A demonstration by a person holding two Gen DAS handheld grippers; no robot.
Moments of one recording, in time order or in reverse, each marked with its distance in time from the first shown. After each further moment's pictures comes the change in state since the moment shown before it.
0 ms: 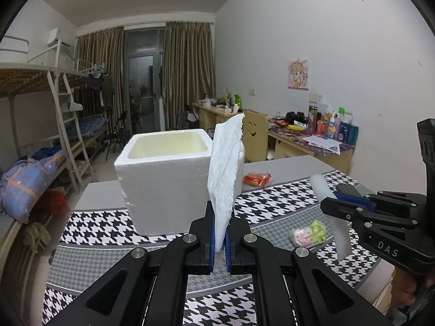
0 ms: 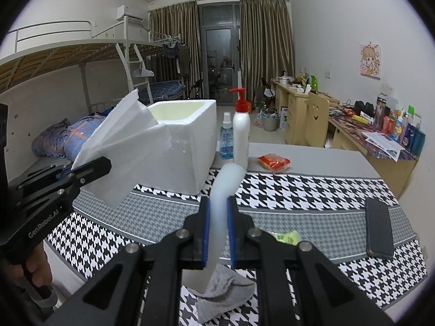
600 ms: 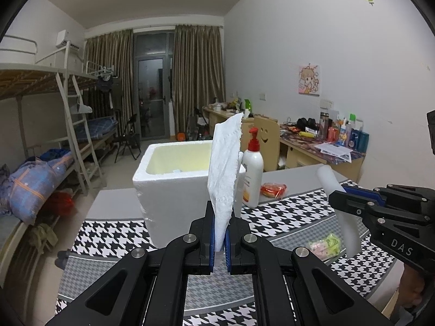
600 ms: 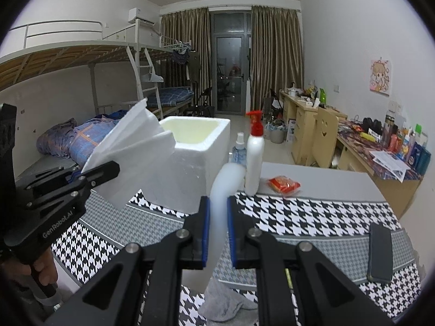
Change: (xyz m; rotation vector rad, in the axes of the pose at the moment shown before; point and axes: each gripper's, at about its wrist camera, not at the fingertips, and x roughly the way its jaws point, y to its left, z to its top) left arm 0.008 0.021 0.019 -0.016 -0.020 0.045; right arm 0.004 0.020 0.032 -0.056 -0.046 0.026
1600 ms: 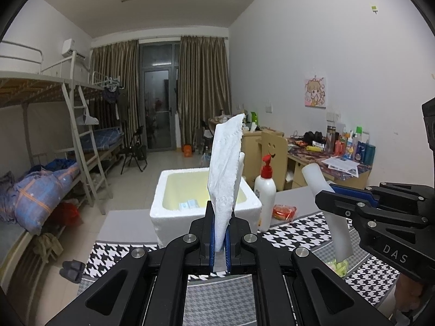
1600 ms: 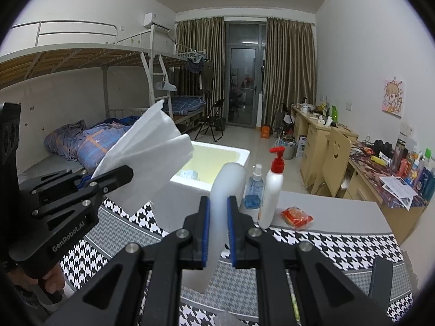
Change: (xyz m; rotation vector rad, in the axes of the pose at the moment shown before) left arm 0.002 0.016 0.033 0.003 -0.063 0.035; right arm 0.014 0.019 0.046 -0.057 -0.054 0.044
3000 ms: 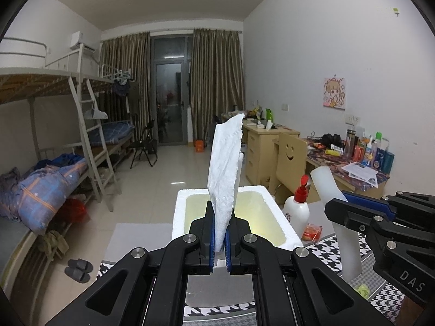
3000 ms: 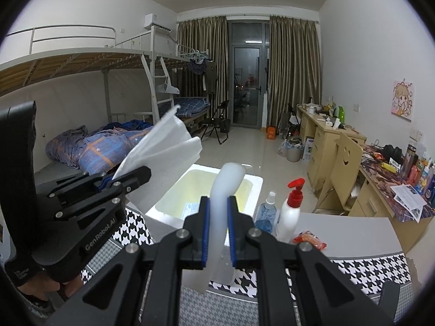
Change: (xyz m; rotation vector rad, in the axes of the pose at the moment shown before) left arm 0.065 0.038 0.040 -0.035 0.044 0.059; right arm 0.045 0.009 0.050 0.015 0.012 0.030
